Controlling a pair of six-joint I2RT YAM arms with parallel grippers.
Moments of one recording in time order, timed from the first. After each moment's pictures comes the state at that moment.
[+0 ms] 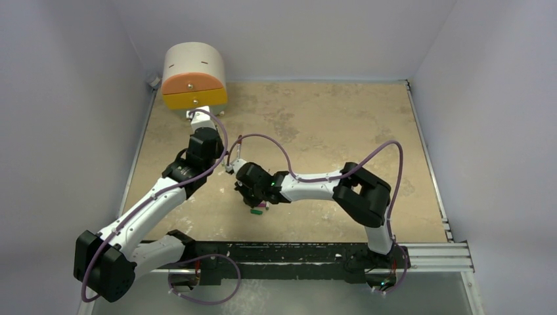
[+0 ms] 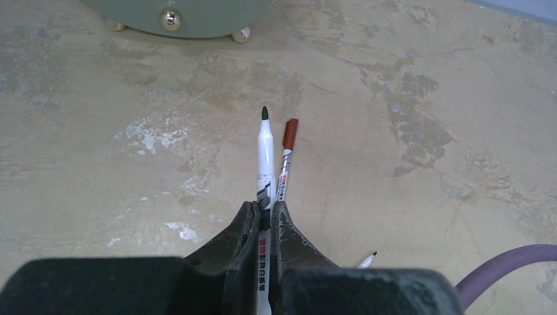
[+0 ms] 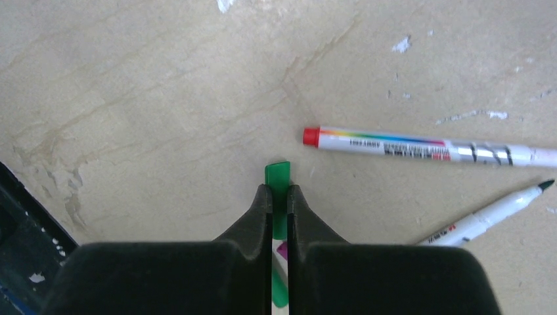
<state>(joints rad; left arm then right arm) -0.48 1.06 0.79 -0.20 -0.49 -0.44 1.13 1.97 1.25 -0.16 0.07 0.27</state>
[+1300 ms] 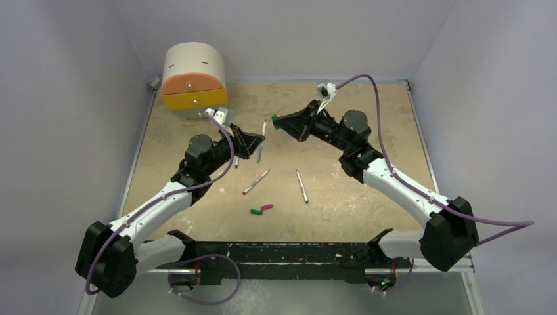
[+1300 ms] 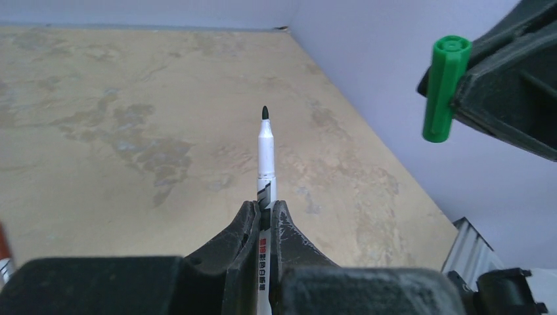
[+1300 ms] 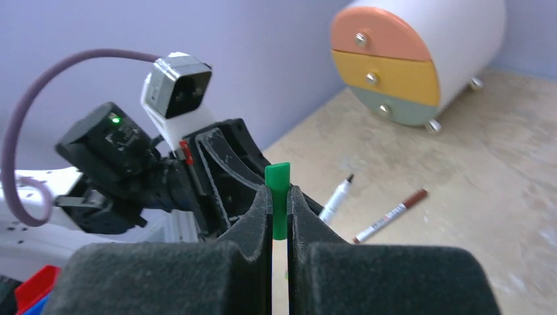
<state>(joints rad) -0.49 1.09 0.64 0.41 0.23 -0.48 0.58 1.30 0.97 0.43 -0.42 0.53</state>
